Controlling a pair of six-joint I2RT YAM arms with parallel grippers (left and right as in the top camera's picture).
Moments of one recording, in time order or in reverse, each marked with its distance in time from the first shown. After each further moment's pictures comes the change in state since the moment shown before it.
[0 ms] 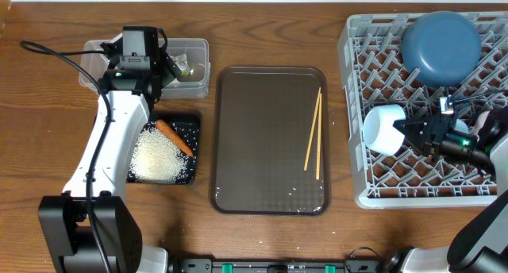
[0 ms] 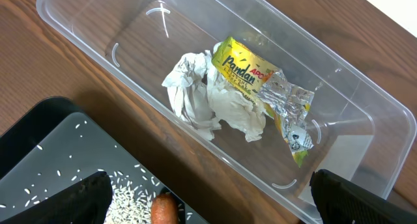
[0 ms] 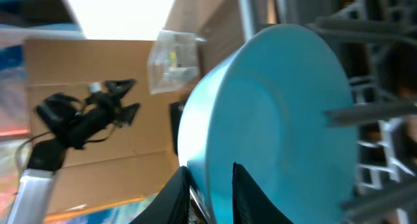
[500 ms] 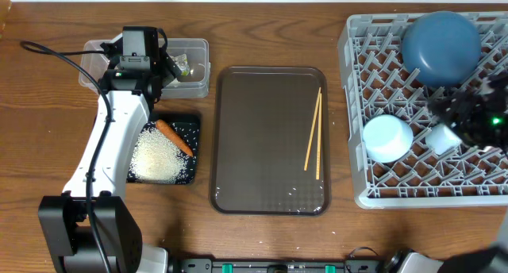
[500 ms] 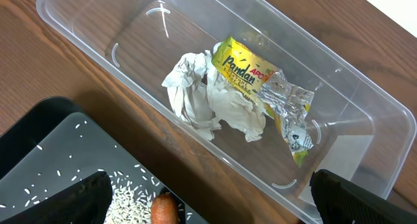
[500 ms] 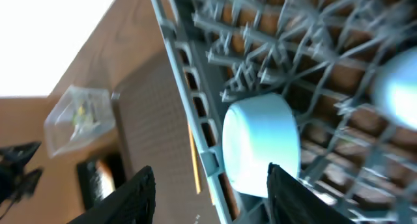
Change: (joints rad) left arm 0.000 0.000 0.000 0.000 0.000 0.000; right arm 0.000 -0.195 0.294 -0.058 0.482 0.246
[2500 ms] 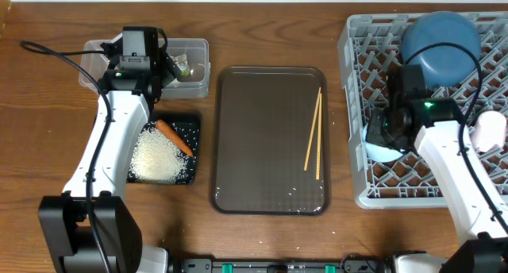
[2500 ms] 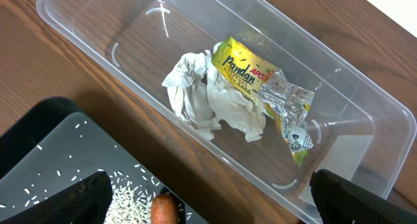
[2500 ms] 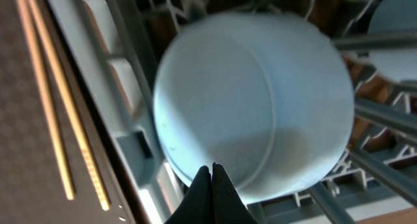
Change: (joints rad) left arm 0.000 0.000 0.000 0.000 0.000 0.000; right arm 0.667 0.063 -0.211 0.109 0.779 0.275
